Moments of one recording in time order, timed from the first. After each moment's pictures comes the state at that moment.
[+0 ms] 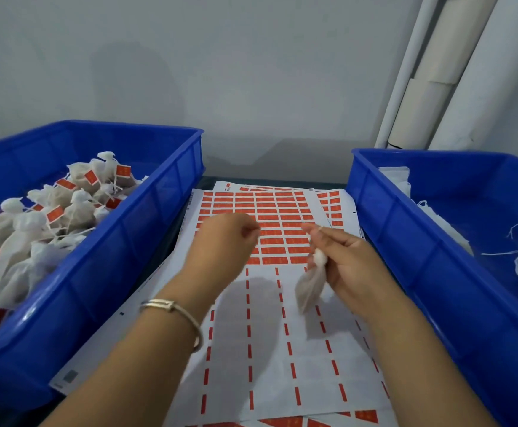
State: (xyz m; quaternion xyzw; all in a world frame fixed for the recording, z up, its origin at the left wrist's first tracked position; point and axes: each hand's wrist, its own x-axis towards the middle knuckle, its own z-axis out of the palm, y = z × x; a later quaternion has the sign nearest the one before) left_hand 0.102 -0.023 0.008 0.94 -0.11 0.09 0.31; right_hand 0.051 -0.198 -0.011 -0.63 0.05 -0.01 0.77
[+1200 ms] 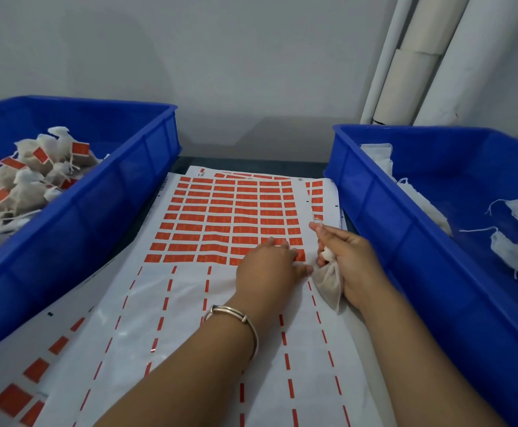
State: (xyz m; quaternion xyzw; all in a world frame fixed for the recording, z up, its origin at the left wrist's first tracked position) left_hand 0.092 -0.116 -0.064 0.96 -0.26 -0.04 0.05; right_hand 0.050 -0.239 -0.050 -0.62 0.17 -0.07 0.76
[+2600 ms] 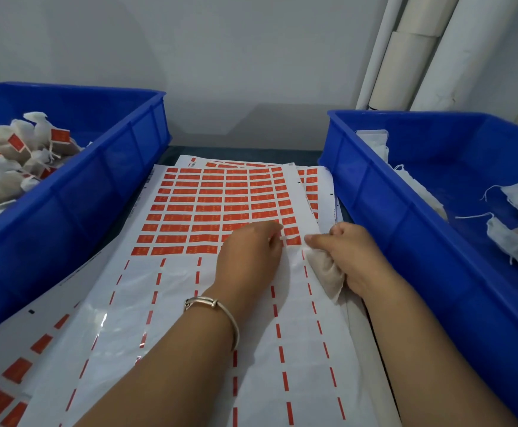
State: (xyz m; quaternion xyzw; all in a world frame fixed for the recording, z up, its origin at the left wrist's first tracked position) left_hand 0.085 -0.098 -0.063 0.93 -0.15 0.09 0.33; right_hand 0.062 -0.250 -0.056 -0.78 0.26 -0.04 0.56
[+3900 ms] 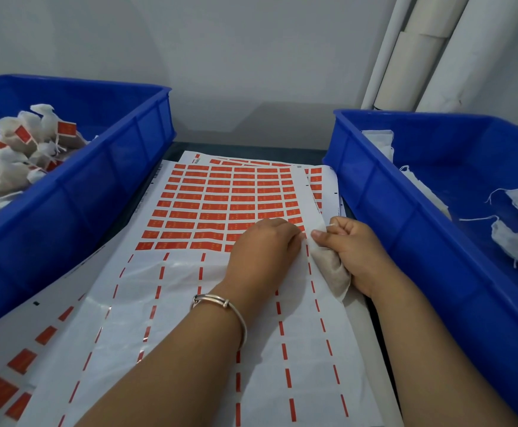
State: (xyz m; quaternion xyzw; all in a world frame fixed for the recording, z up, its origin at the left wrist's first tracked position) left_hand 0.082 -0.105 -0.061 0.92 -0.26 0.13 0.28; right_hand 0.052 -0.250 -0.052 -0.75 0.17 -0.05 0.64
